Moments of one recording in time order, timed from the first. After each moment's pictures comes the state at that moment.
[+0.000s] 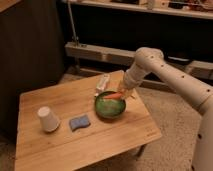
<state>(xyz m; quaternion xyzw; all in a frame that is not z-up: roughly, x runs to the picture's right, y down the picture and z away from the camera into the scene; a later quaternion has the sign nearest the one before) 0.060 0.021 0.808 -0.29 -0.24 -0.10 0.92</state>
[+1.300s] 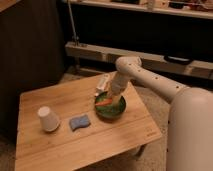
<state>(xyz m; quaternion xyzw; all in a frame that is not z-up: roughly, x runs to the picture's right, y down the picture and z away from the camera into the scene) 0.041 0.060 0.861 -0.34 -0.22 -0.12 0.91</state>
